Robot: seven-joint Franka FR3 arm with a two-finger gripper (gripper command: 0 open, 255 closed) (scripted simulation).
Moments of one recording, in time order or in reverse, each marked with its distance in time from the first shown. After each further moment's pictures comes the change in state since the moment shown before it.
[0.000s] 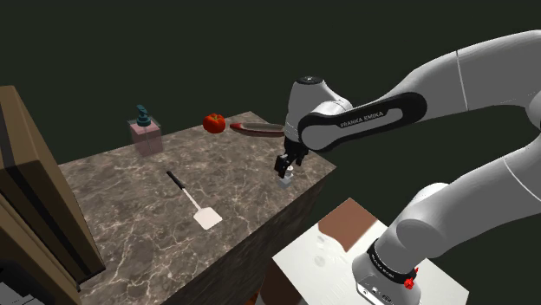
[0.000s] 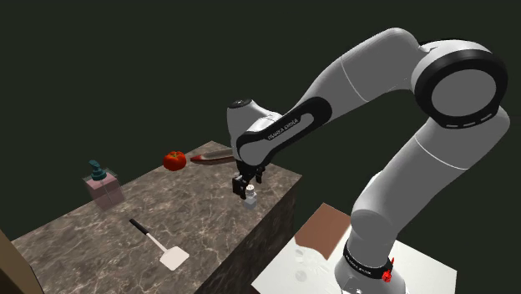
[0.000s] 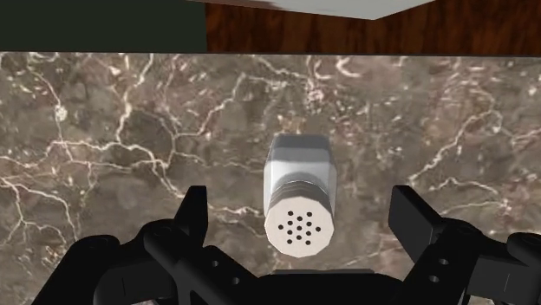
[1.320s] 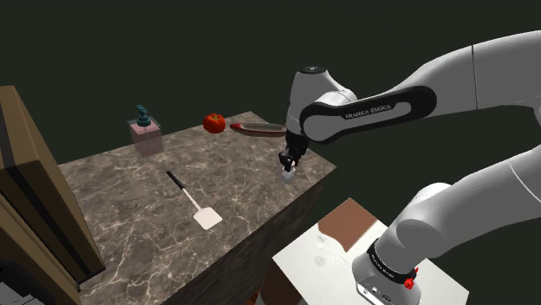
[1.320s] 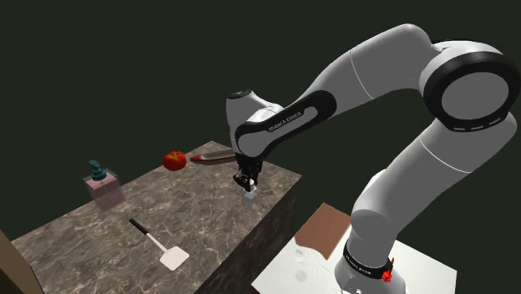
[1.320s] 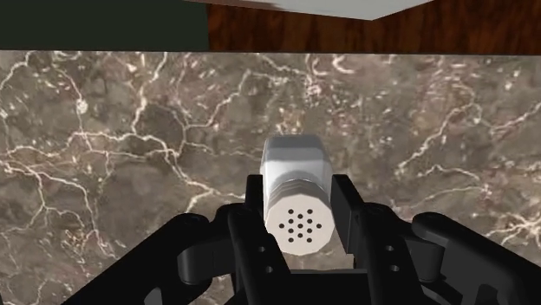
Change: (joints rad) arm 0.005 -0.041 -0.007 0.036 0.011 -0.075 -0.014
